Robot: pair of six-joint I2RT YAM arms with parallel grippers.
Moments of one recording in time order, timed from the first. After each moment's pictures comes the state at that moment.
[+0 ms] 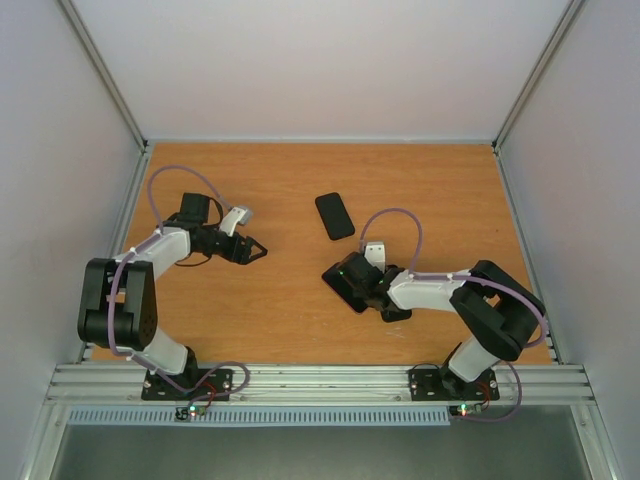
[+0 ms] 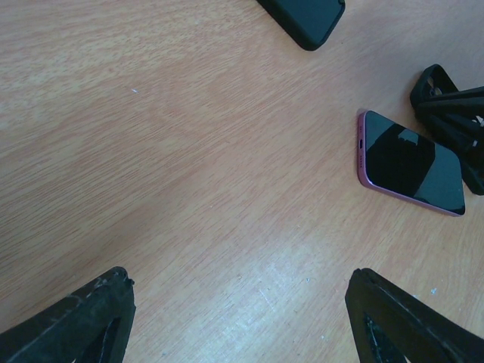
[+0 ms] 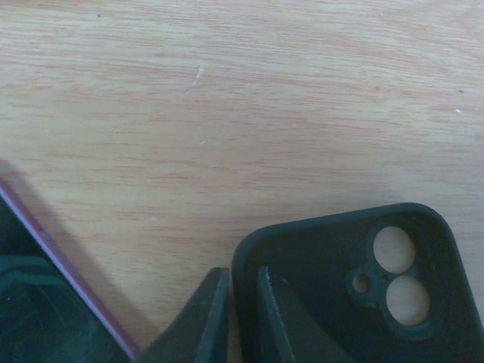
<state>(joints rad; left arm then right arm) -0.06 1.56 0.86 -0.42 0.76 0.26 0.82 1.59 0.66 -0.19 0.55 0.70</state>
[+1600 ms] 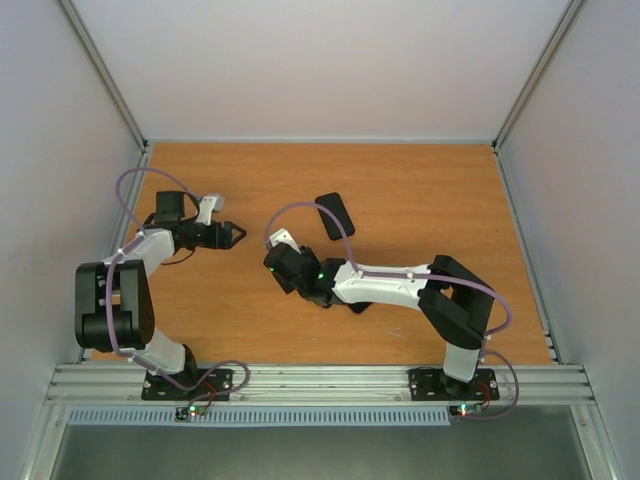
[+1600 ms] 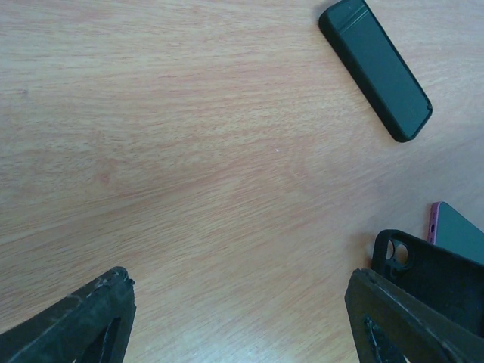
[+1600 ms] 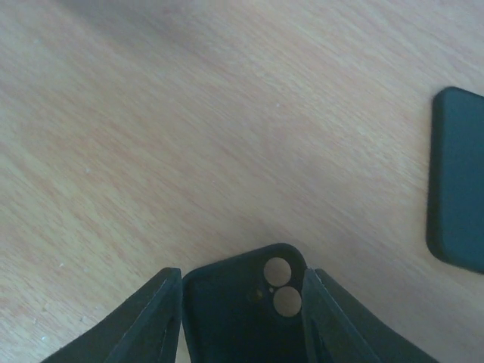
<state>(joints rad) 0.10 1.55 0.84 -0.27 0.70 0.11 1.09 1.83 1.19 -0.21 0.49 0.26</state>
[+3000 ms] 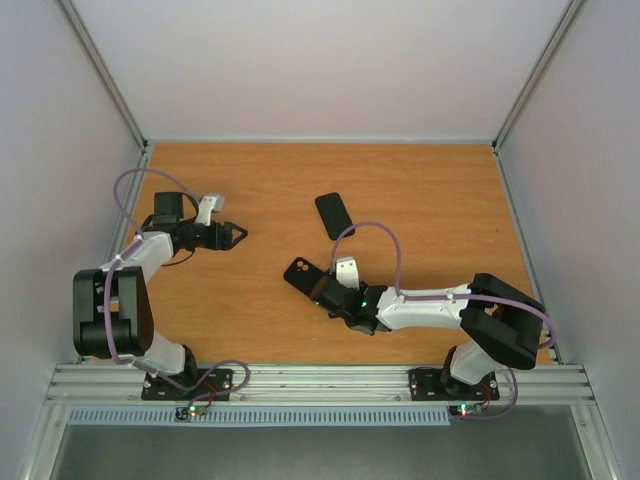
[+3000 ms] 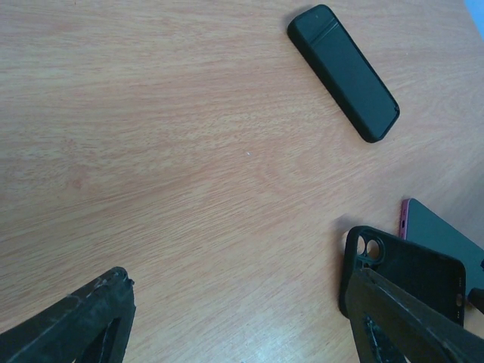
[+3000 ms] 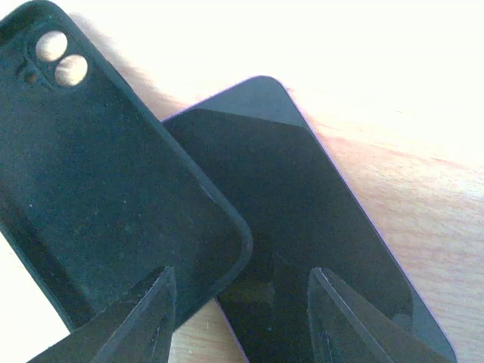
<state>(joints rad) 0.10 1.51 0.83 -0.28 0.75 0.11 1.10 1.55 0.73 -0.30 0.56 0.83</state>
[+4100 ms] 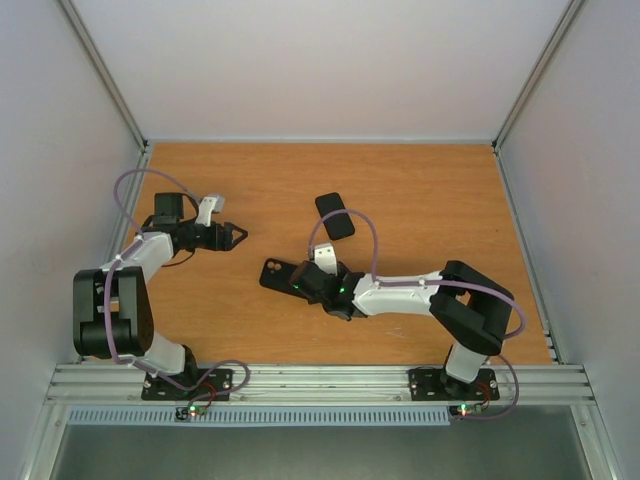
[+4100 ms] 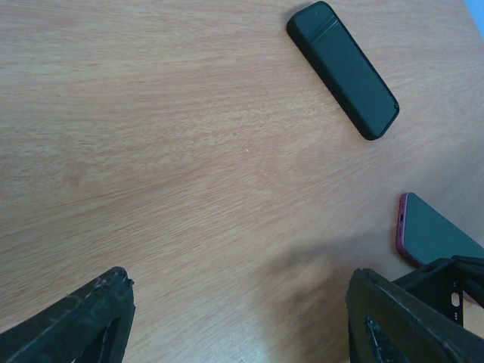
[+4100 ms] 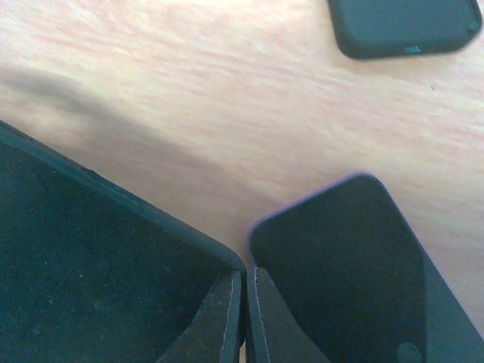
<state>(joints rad) 0.10 1.51 0.82 -0.28 0.76 0.11 1.07 1.71 0.90 -0.24 0.55 0.75</state>
